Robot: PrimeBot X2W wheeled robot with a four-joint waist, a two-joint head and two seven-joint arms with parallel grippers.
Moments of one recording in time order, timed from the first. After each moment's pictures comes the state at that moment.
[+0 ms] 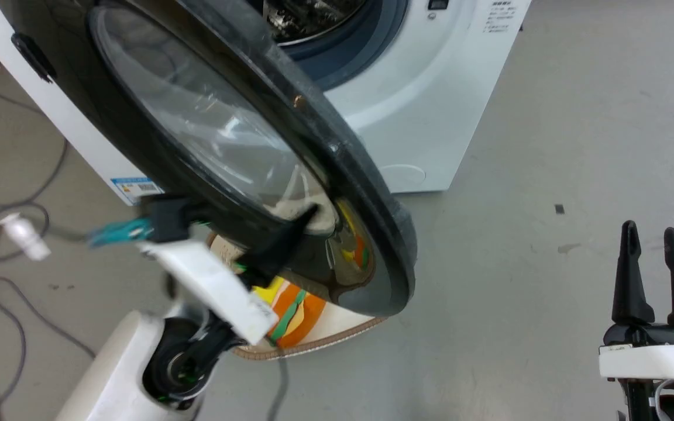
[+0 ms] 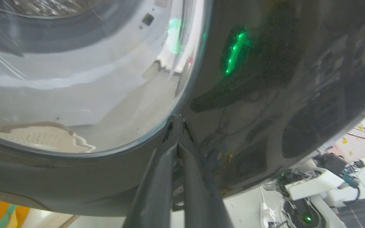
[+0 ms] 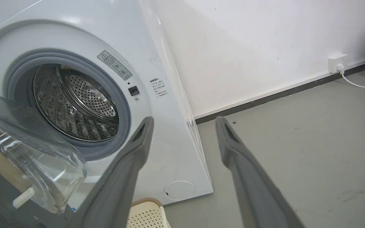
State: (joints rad) left arm -0.38 0.32 -0.42 -0.02 -1.14 -0.13 0.25; right arm -0.08 -0.05 -0.13 -0.01 0.41 0.13 -0.26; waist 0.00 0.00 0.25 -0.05
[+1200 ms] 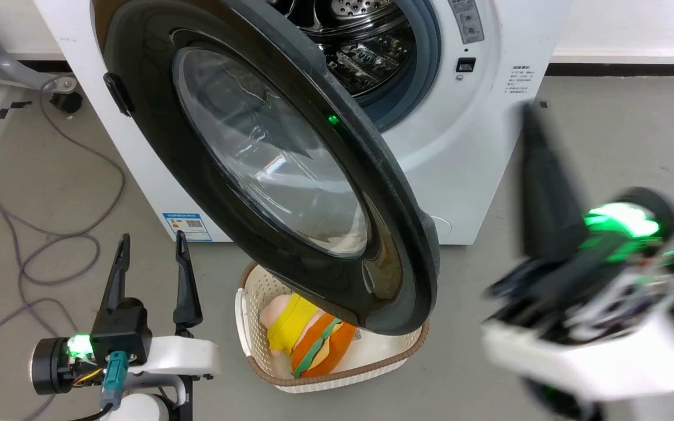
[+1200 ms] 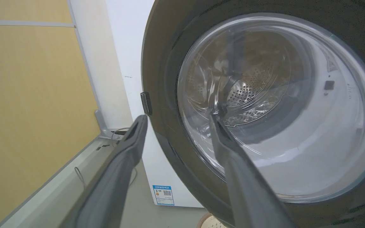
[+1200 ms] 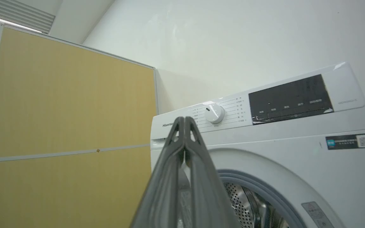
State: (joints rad) left arm -0.12 0.20 -0.17 0.05 -0.14 0.30 -0.26; right arm -0.32 -0.05 0.29 -0.35 0.39 0.13 -0.26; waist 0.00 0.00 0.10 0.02
